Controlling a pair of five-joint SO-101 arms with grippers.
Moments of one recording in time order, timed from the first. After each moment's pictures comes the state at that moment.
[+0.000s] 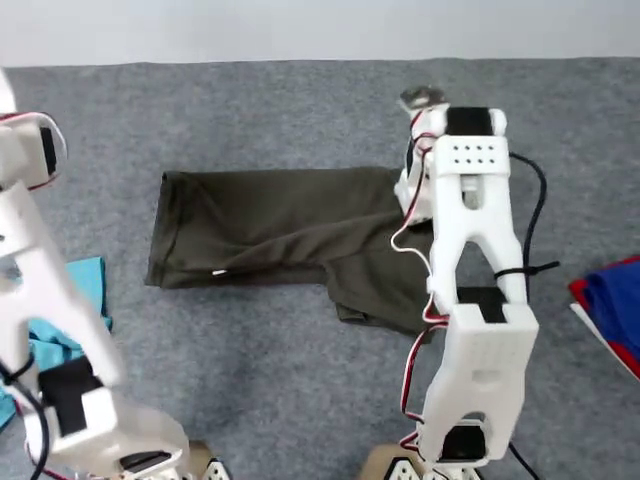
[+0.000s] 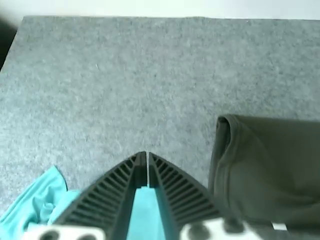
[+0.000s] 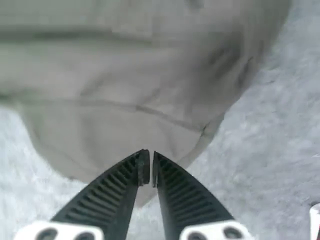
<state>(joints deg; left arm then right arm) -26.3 0.9 -39.7 99.3 -6.3 -4.7 29.1 -31.6 100.3 13.7</state>
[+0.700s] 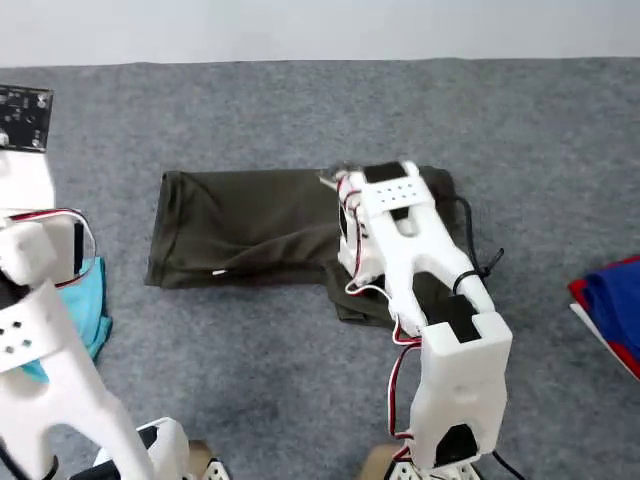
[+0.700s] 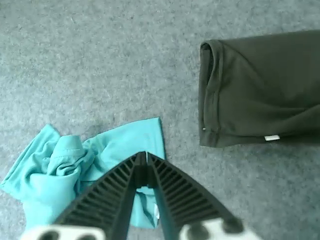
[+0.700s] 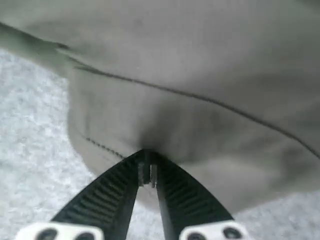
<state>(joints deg) -28.1 -28.5 -3.6 99.4 -15.3 -17.6 26.5 -1.4 83.3 15.5</state>
